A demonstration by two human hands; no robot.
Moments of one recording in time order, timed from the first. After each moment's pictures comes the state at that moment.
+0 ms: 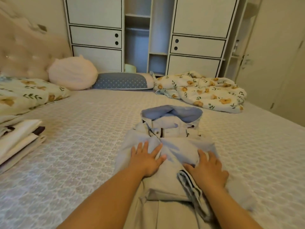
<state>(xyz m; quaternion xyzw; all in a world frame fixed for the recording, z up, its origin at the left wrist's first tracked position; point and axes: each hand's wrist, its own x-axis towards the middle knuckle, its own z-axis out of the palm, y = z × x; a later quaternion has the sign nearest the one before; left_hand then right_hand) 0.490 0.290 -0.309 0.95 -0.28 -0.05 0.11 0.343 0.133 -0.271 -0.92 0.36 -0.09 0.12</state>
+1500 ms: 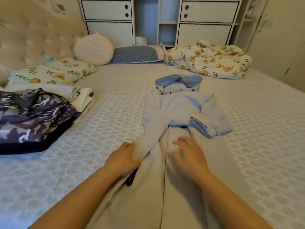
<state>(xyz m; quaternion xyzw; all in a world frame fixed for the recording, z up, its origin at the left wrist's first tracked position) 0.218 0.498 -0.245 0.96 -0.20 -0.12 0.18 0.135 0.284 -0.244 -0.97 0.09 -0.11 0.22</state>
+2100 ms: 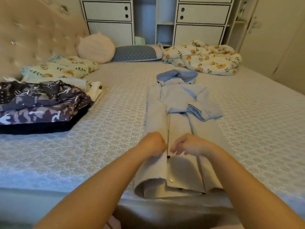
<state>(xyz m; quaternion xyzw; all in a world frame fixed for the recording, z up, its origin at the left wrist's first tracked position) 0.111 0.478 -0.187 0.94 -0.25 -0.16 0.16 0.063 0.329 -0.188 -0.91 0.08 0.17 0.36</state>
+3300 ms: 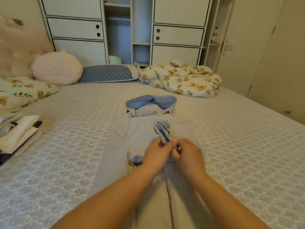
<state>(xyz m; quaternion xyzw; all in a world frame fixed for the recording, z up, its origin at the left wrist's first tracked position) 0.289 0.262 -0.218 0.80 -0.18 -0.09 0.56 0.227 0.163 -0.219 -0.92 0.17 -0.28 0.21</state>
